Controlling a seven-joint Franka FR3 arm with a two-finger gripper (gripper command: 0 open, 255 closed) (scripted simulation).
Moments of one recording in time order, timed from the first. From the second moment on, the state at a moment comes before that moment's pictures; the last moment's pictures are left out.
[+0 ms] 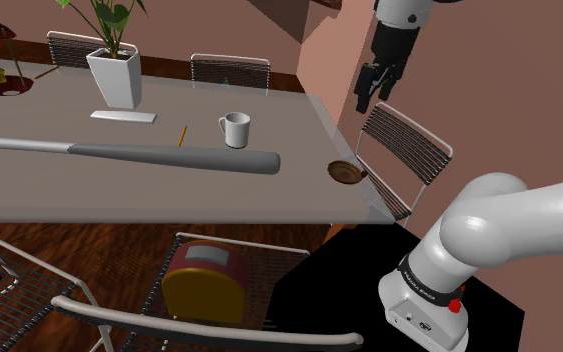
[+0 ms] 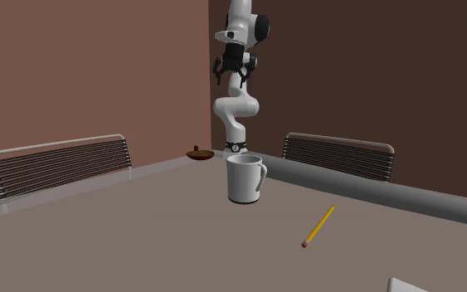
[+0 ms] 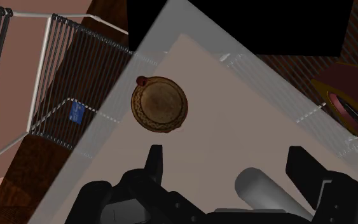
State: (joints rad) arm -0.01 -0.83 0.07 -2.40 -0.10 1.58 0.01
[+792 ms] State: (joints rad) arm -0.02 -0.46 0.04 -2.29 -0.07 1.83 -0.01
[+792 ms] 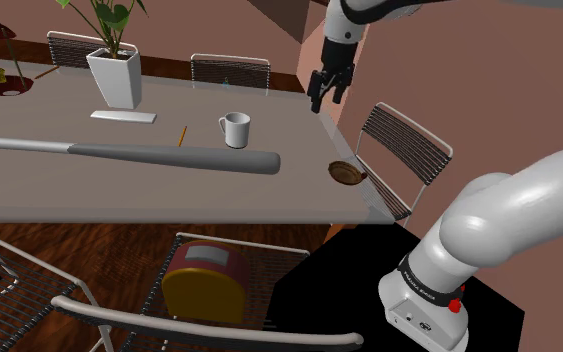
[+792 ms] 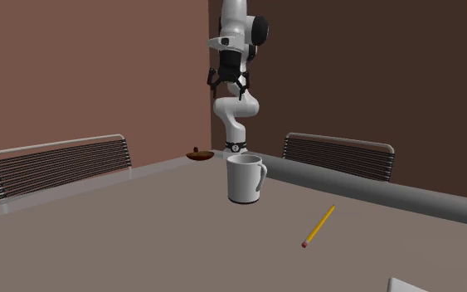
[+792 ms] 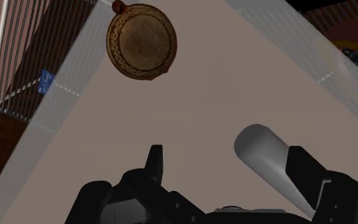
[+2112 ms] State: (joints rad) arm -0.02 0.33 0.02 -1.66 0.03 2.00 -0.10
